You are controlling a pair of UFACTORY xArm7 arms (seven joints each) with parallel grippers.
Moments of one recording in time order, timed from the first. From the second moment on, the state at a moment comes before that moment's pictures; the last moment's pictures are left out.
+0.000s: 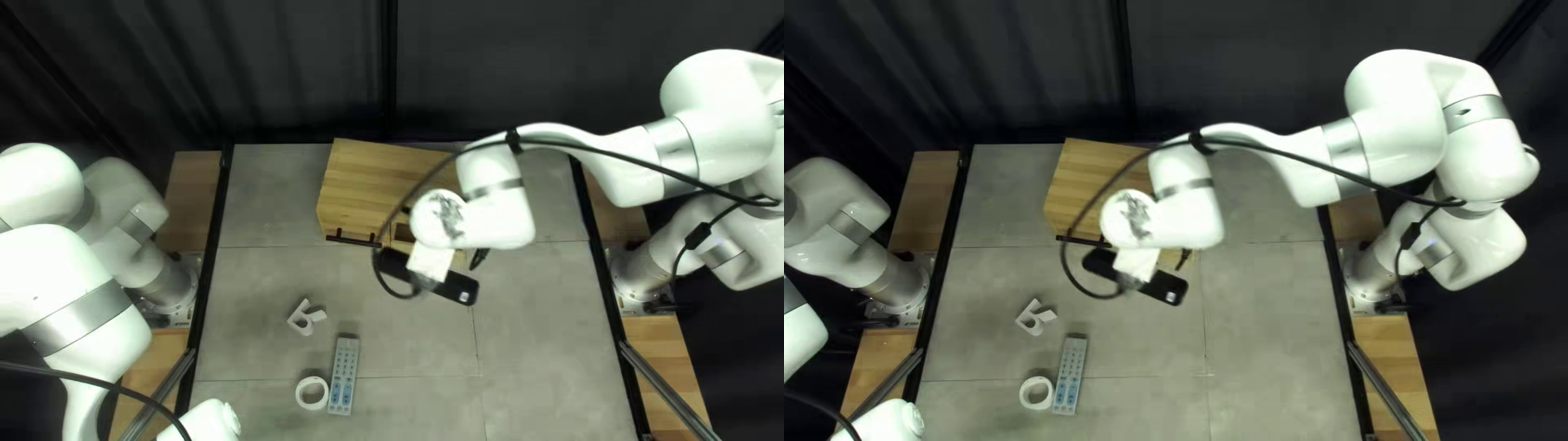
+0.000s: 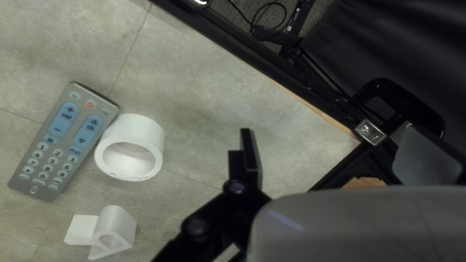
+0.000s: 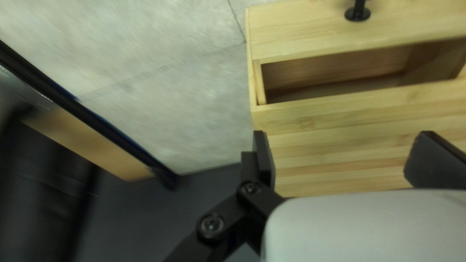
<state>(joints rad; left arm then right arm) -0.61 0.19 -0.34 1.14 -0.07 1.09 0.07 0.46 0.23 -0.42 1.43 -0.20 1.53 -0.78</state>
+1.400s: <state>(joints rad) -0.61 0.19 -0.34 1.14 -0.07 1.09 0.07 0.47 0.22 -0.44 1.46 -0.20 1.58 -0.67</state>
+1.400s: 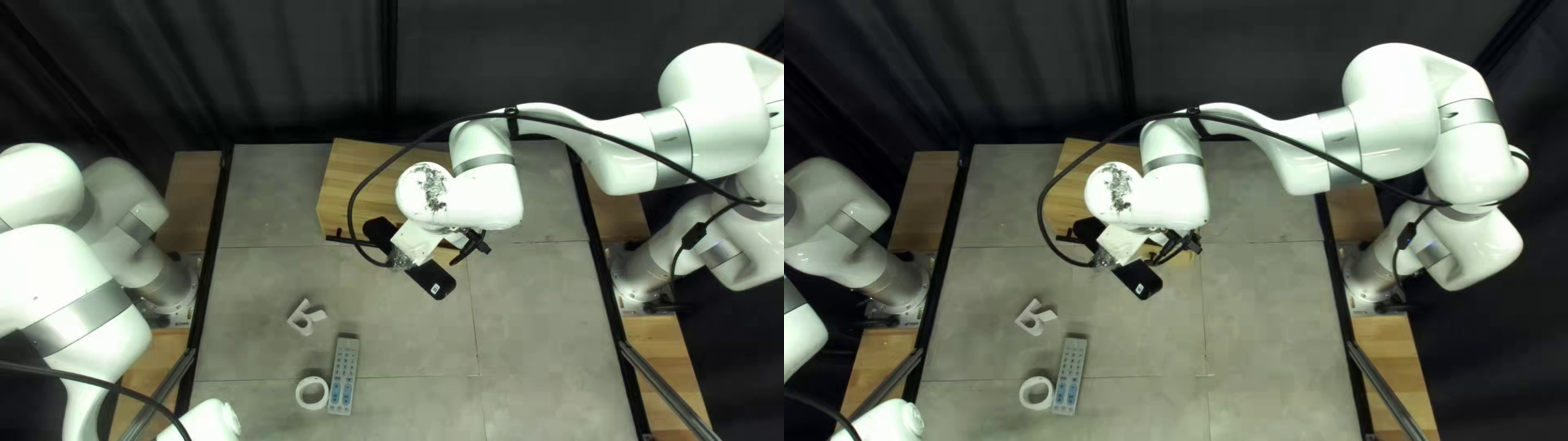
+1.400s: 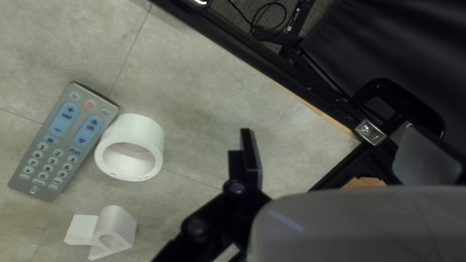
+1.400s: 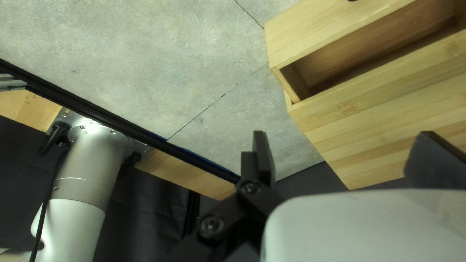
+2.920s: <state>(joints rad) -0.61 0.19 -0.34 1.14 -0.07 1.09 0.07 0.51 0.06 -0.49 1.14 -0.31 1.26 0.26</state>
